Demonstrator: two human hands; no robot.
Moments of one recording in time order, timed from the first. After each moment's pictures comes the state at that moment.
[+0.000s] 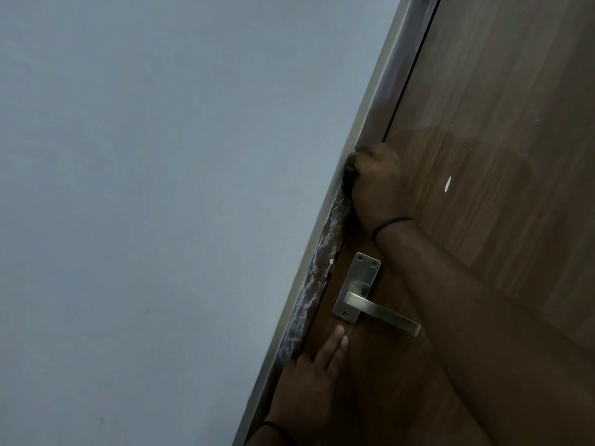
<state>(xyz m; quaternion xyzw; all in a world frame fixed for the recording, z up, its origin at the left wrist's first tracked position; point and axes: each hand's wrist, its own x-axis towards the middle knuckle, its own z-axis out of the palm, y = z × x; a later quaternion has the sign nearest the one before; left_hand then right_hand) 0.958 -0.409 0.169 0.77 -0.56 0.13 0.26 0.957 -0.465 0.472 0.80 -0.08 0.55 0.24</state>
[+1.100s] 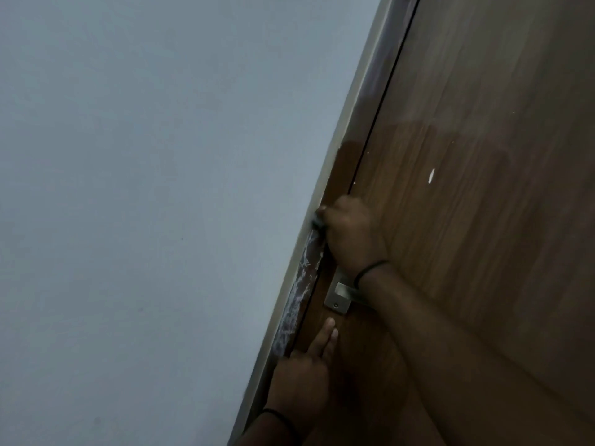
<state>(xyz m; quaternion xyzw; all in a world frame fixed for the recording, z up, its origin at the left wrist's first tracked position) 0.948 -0.399 0.183 0.80 -0.54 0.11 0.22 0.930 -0.458 0.398 0.86 -0.06 0.46 0.23</state>
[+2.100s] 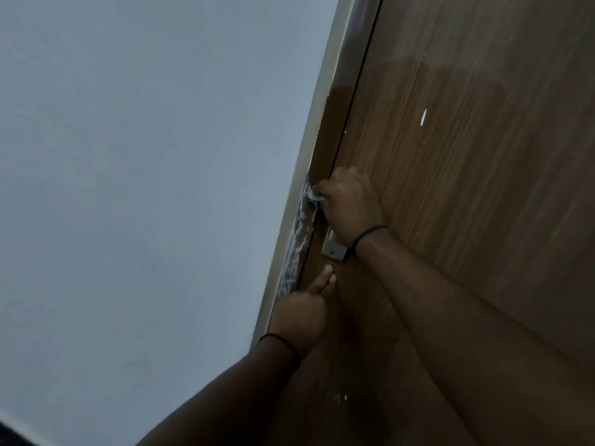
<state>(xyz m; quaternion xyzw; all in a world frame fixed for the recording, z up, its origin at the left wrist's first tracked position) 0.947 -0.389 0.196 0.81 -0.53 0.15 0.22 0.917 -0.467 0.374 0.89 -0.12 0.39 0.23</state>
